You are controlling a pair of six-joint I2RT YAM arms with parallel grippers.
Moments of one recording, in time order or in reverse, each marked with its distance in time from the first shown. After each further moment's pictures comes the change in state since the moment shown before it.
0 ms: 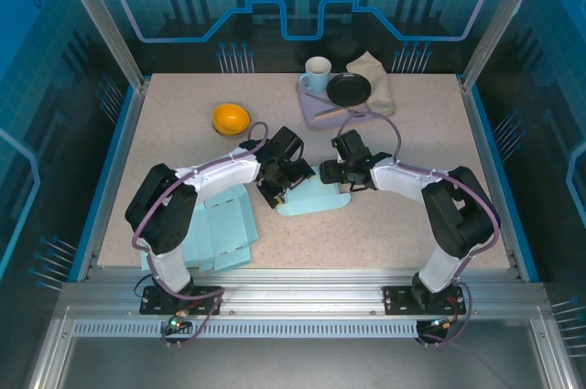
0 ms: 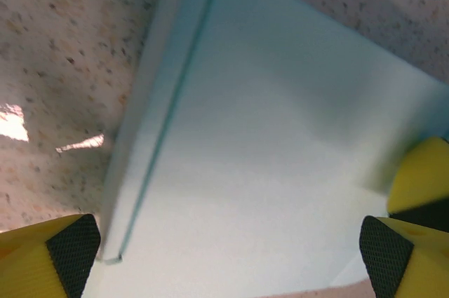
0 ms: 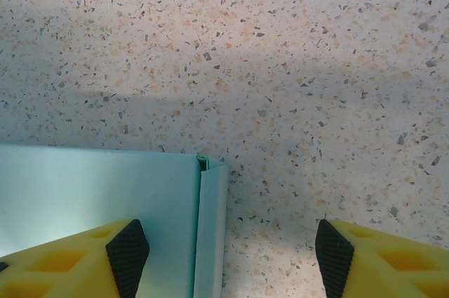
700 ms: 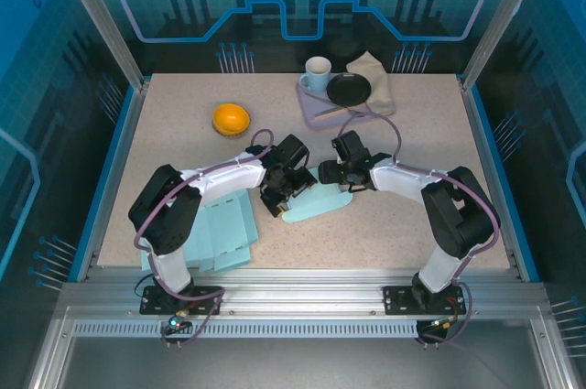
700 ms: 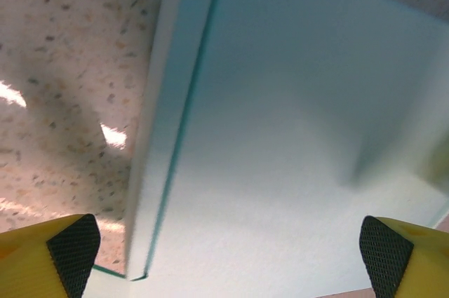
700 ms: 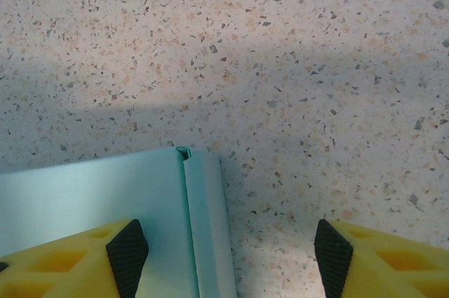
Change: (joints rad) left arm -0.054 0.009 0.004 -0.069 -0.010 -0.083; right arm 0.009 0.000 -0.001 -0.005 -0.013 0.062
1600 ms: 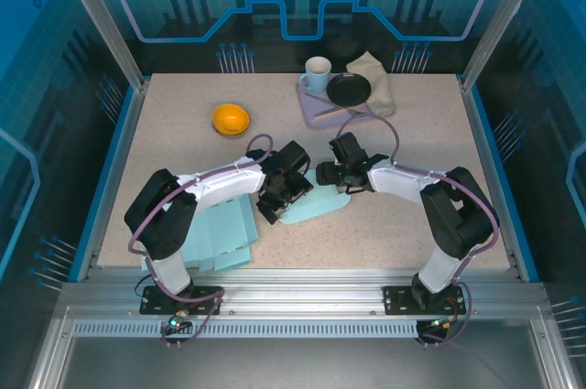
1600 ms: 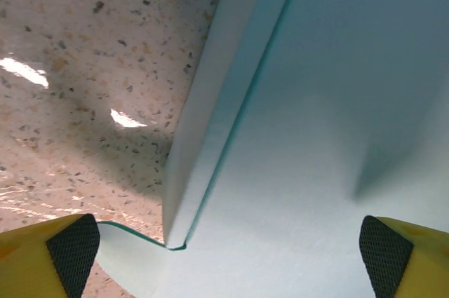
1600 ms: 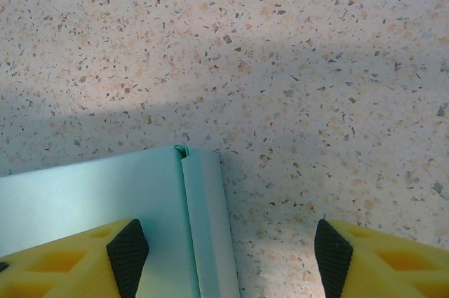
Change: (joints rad) left arm -0.040 -0.039 -0.039 -0.037 -0.058 -0.097; right arm 0.022 0.000 0.000 -0.003 0.006 0.039
